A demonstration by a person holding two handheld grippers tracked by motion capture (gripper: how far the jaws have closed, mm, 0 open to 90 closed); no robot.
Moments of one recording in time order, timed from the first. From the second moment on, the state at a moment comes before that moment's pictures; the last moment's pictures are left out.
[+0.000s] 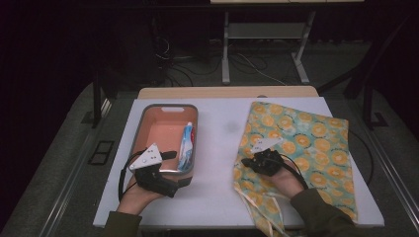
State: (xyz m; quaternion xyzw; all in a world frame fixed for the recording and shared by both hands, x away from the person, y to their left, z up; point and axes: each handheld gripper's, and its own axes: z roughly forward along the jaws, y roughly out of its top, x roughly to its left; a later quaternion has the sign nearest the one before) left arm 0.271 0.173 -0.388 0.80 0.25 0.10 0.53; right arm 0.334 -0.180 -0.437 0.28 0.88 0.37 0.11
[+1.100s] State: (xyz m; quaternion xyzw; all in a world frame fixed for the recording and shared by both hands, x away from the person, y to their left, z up) left arm 0.271 0.171 -0.388 0.81 0.25 0.11 0.53; right arm 0.266 -0.279 -0.417 0.25 0.89 0.38 0.05
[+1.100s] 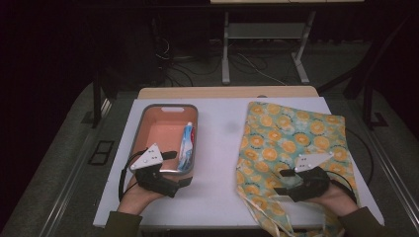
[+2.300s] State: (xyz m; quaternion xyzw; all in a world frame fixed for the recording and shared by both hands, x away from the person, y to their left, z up) left arm 0.271 0.171 -0.388 0.81 0.25 0.11 0.52; right arm 0.320 -0.208 -0.423 0.27 0.89 0.35 0.06
